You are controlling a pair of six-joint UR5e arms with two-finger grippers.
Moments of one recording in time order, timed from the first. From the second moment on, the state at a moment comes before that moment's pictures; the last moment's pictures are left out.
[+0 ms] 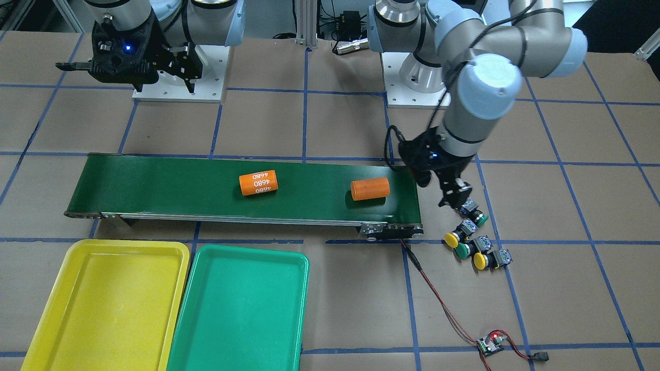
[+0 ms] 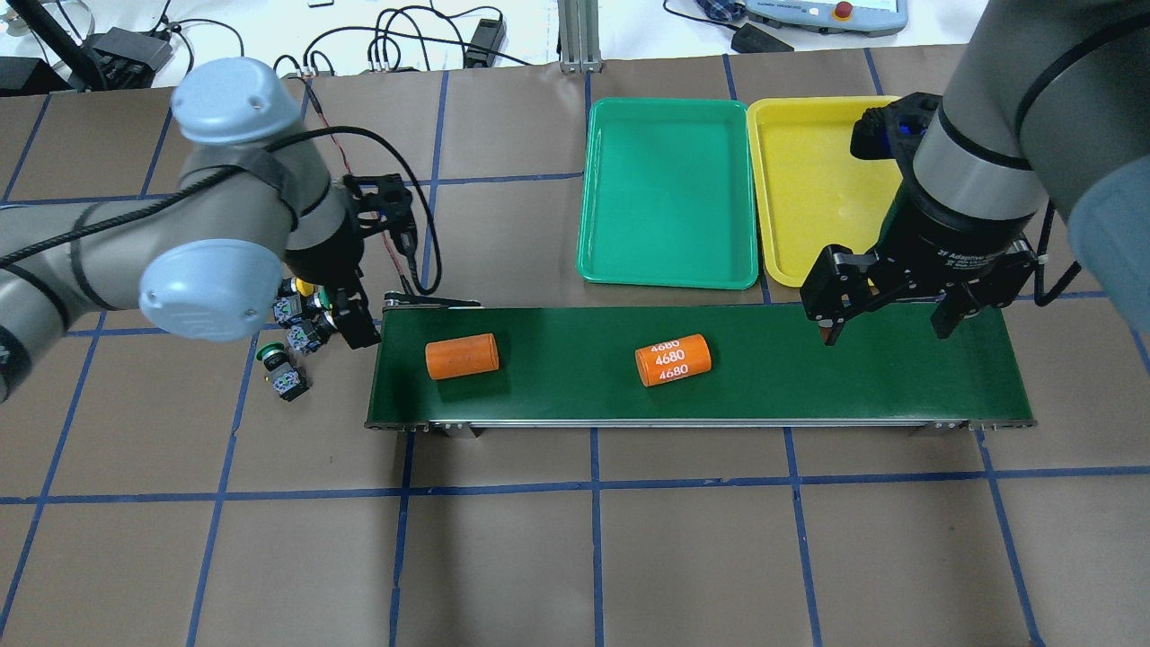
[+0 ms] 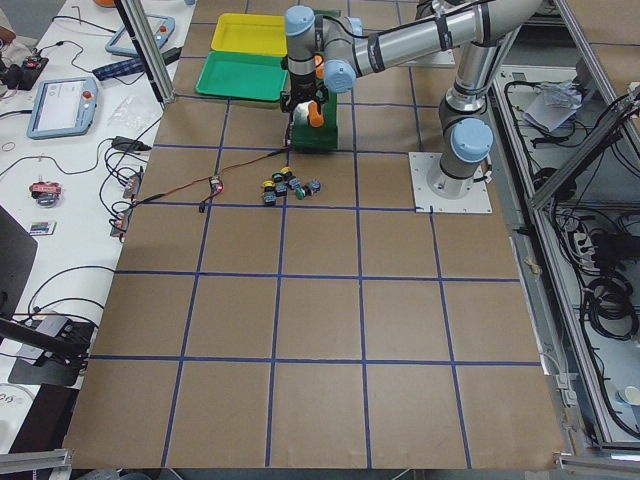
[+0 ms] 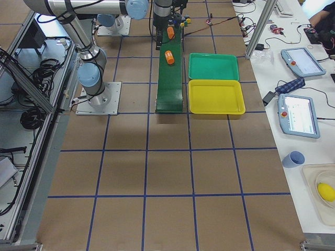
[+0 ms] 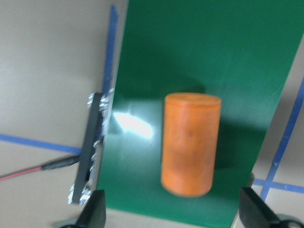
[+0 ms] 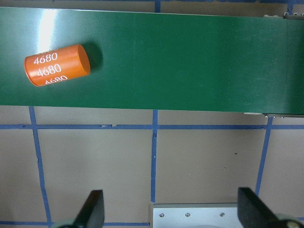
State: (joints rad) left arm -1.48 -1.68 -1.89 -1.20 1.60 1.19; right arm 1.56 -1.75 1.75 -1.43 -1.59 -0.02
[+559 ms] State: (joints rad) left arm -1.23 -1.77 -1.92 -1.08 1.59 0.76; right arm 1.56 -1.75 1.75 -1.43 -1.59 -0.03
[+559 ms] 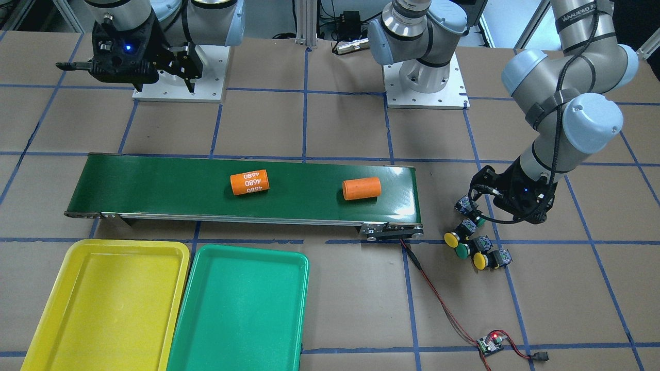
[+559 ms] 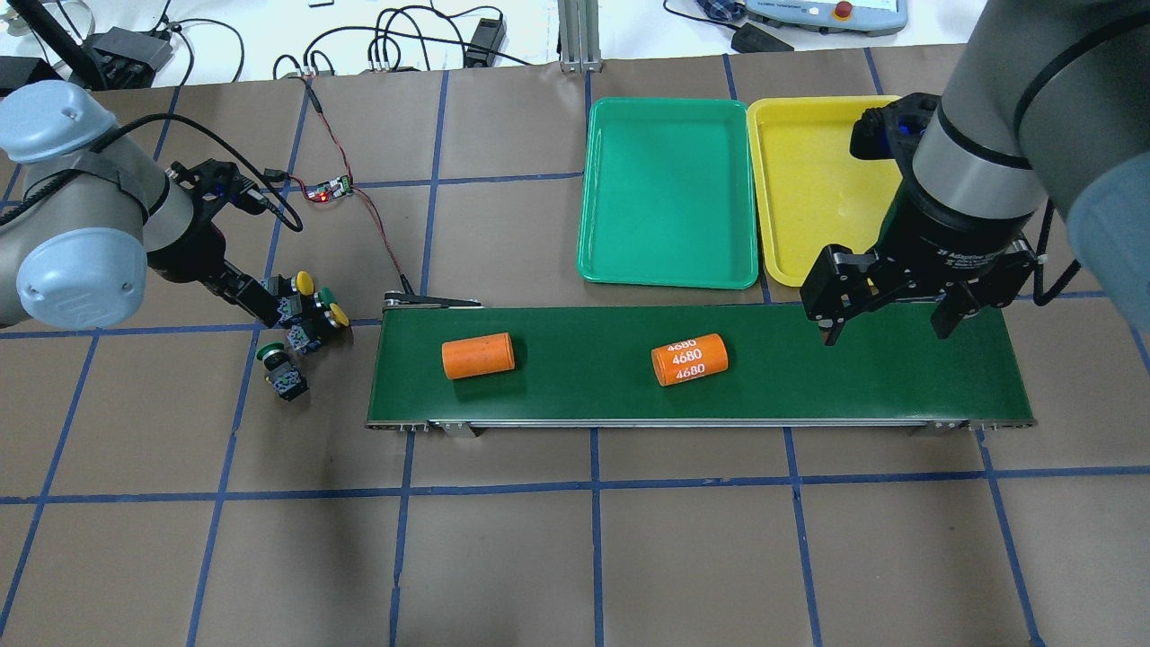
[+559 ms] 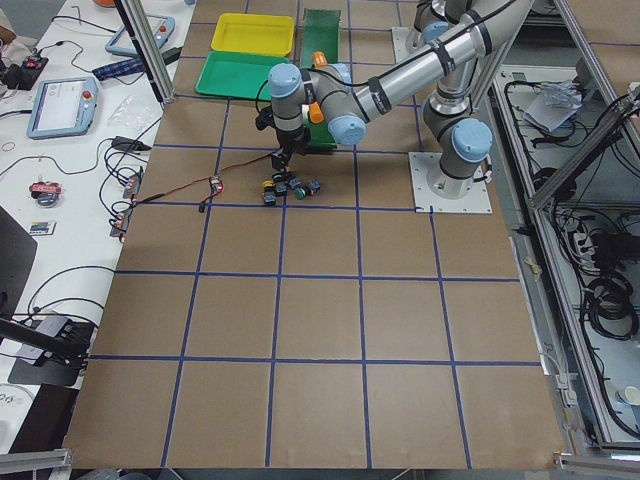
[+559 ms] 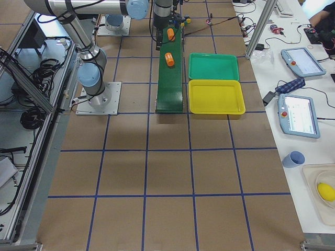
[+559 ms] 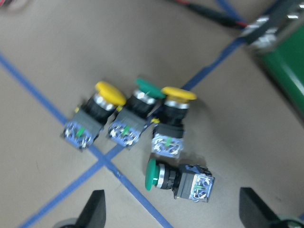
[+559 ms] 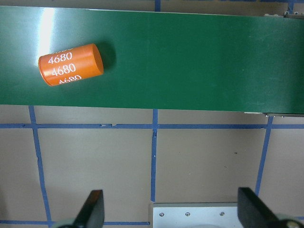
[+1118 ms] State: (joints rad) left arm -1.22 -1.82 -2.02 -1.06 1.59 0.23; right arm 1.56 -1.75 1.75 -1.43 -1.59 -0.03
